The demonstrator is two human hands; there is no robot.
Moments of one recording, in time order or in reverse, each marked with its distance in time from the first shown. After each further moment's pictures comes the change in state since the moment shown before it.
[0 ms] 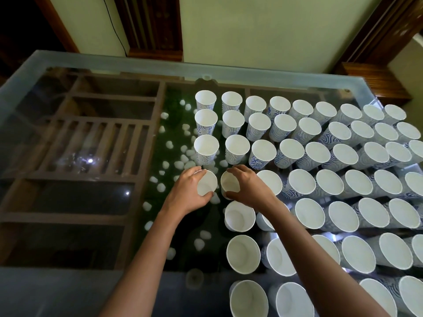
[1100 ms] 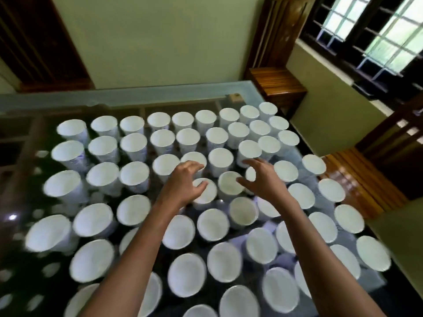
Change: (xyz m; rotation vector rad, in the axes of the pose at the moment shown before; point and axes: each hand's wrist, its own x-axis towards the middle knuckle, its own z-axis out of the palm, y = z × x) left_hand 0.084 0.271 0.123 -0.091 -0.006 0.387; right_hand -0.125 0.268 -0.161 0.026 0.373 0.294
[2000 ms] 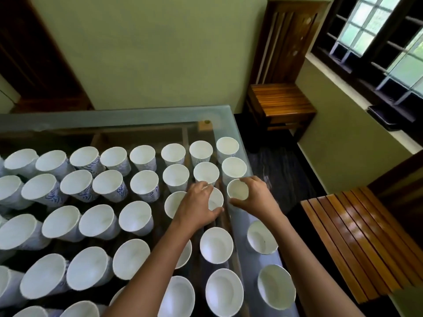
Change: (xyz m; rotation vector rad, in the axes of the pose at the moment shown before) left_hand 0.196 0.126 0.183 0.201 -0.051 -0.165; right_hand 0.152 0.223 -0.062 0.015 -0.088 0.024
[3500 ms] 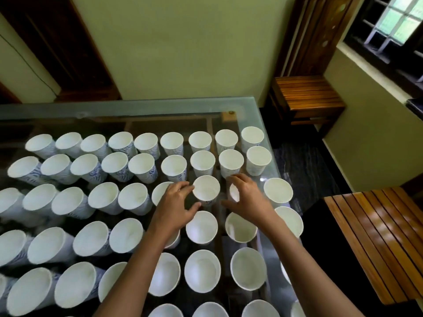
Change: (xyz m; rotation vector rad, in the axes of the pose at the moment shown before) left_hand -0.076 -0.067 -0.040 -0.041 0.160 -0.139; right_hand -0.041 -0.068 0.025 0.093 -0.077 -0.304
